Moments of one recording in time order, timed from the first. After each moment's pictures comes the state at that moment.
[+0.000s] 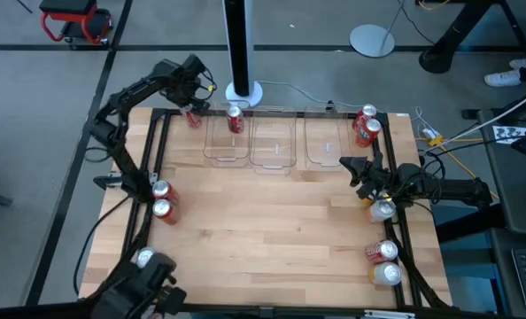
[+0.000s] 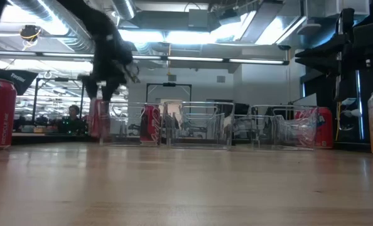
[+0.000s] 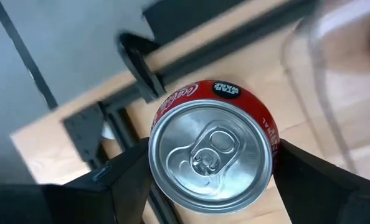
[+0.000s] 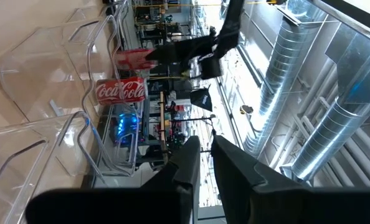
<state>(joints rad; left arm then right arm) 1.04 1.68 1.46 -1.14 -0.23 -0.05 -0.01 0.01 0.01 0.13 0.37 -1.58</state>
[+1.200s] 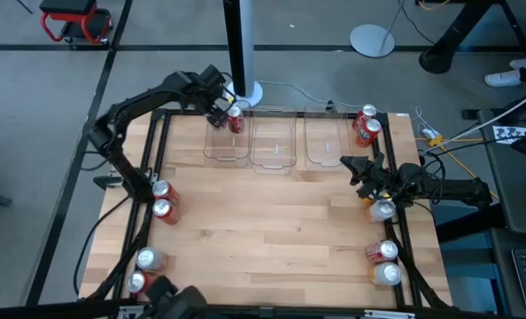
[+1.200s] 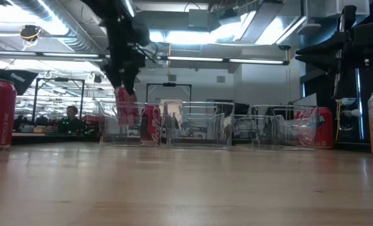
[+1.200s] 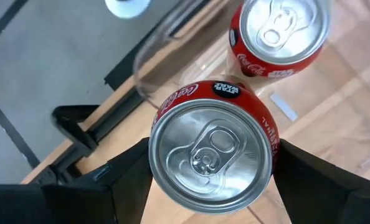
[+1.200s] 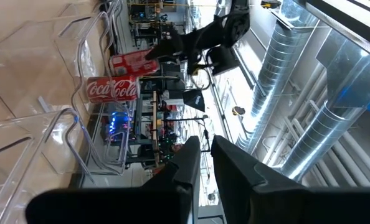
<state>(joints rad) 0.77 1.65 1.46 -1.05 -0.21 -0.03 -0.01 0.01 0.01 0.16 0.37 -1.63</state>
